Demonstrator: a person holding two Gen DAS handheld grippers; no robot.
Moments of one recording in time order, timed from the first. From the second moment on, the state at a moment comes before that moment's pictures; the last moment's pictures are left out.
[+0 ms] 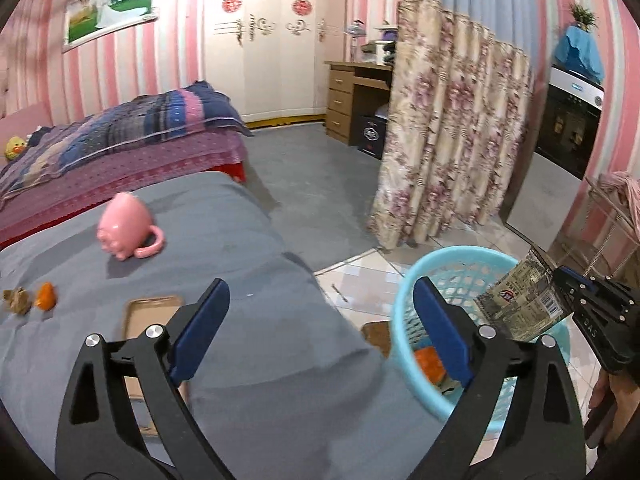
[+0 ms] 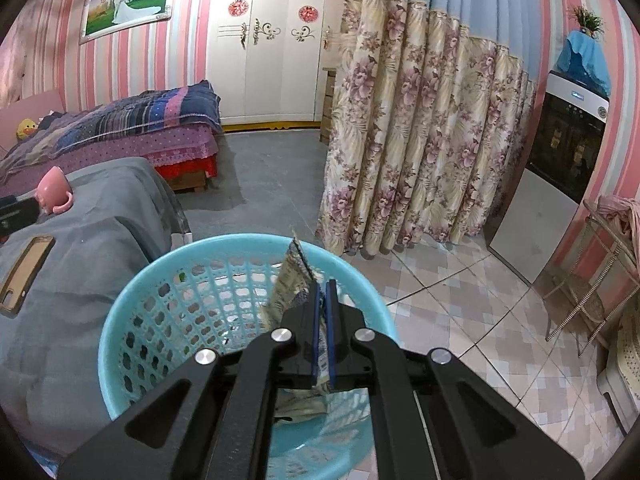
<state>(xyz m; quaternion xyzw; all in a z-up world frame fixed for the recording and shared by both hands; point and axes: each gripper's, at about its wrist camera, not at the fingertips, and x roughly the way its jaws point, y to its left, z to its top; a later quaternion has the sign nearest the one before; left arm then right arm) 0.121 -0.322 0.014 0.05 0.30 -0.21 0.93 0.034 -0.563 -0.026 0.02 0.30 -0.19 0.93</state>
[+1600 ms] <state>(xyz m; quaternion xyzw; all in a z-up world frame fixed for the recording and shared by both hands) 0.184 0.031 -0.010 -0.03 0.32 0.00 0.95 0.167 -0.270 -0.007 -0.03 0.27 -0.01 0.96</state>
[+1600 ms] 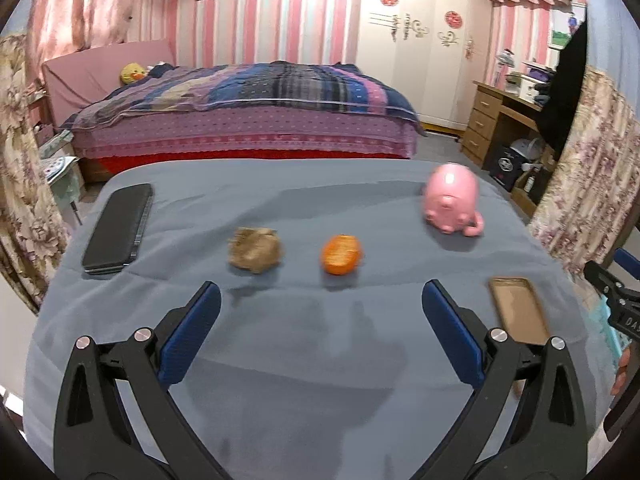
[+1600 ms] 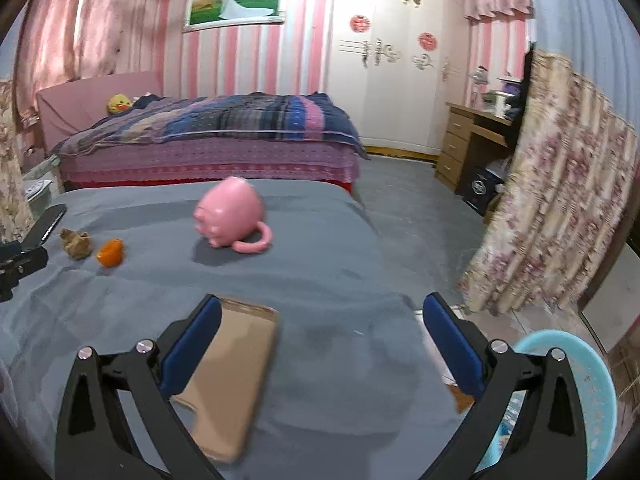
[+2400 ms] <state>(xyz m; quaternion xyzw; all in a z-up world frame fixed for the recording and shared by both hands) 0.231 0.108 -0.053 -0.06 0.36 0.06 0.93 0.240 -0.182 -0.040 -0.07 0.32 0.03 0.95</state>
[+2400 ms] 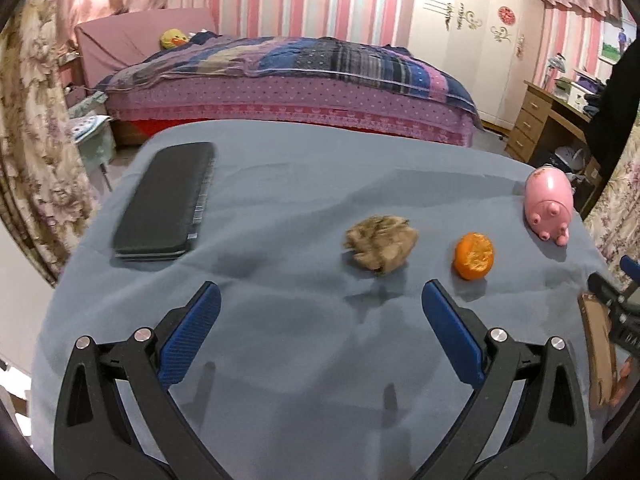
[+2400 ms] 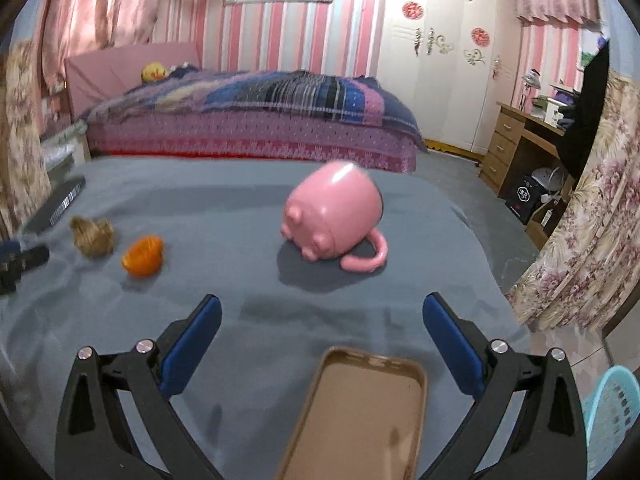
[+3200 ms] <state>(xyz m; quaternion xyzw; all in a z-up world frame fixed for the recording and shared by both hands) 0.227 0.126 -0.041 -0.07 0.39 0.04 0.92 0.247 -0.139 -0.040 -0.07 0.32 0.07 0.94</state>
